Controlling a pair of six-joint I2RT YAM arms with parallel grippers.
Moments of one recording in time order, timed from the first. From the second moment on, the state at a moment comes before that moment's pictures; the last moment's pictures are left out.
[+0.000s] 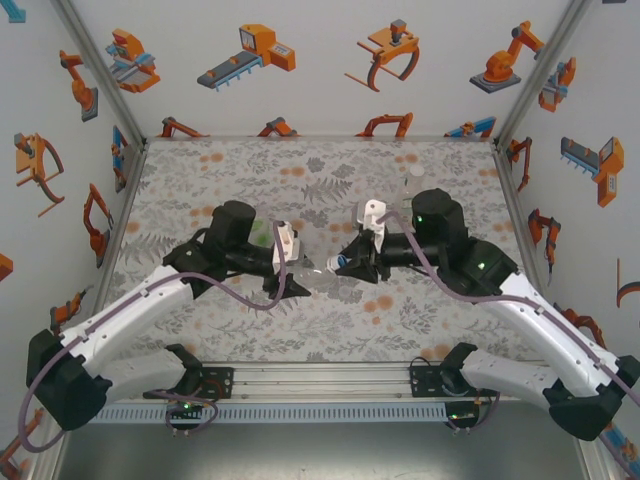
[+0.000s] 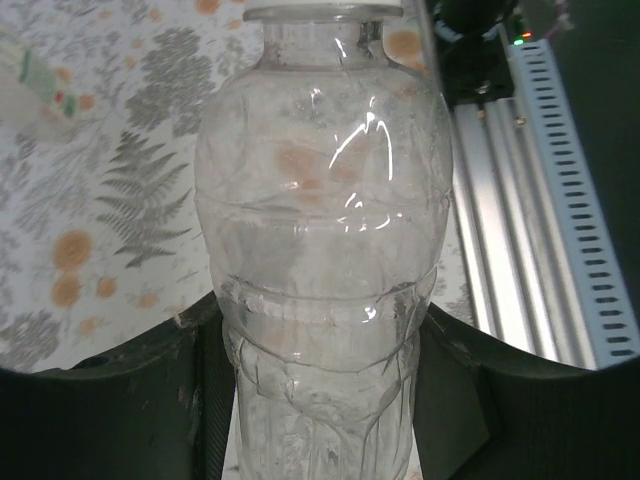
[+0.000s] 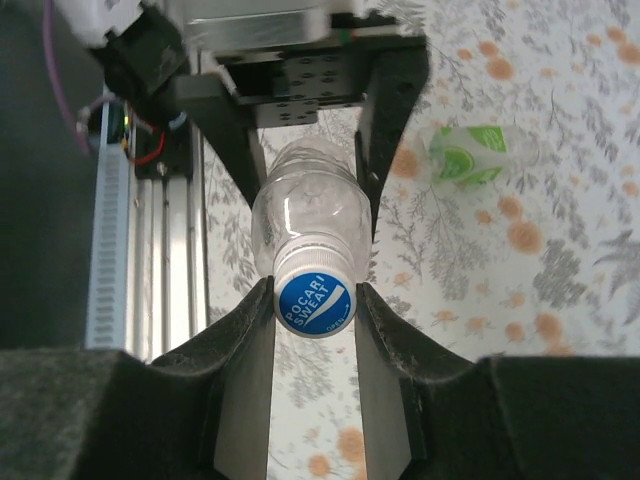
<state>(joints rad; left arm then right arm) -0.74 1.10 0.89 -0.37 0.79 0.56 0.77 1.00 1.12 -0.51 -0.64 -0.25</state>
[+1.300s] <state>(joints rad) -0.71 1.12 0.85 -0.29 0.66 0.51 0.76 1.06 1.27 -0.57 -0.29 0.60</state>
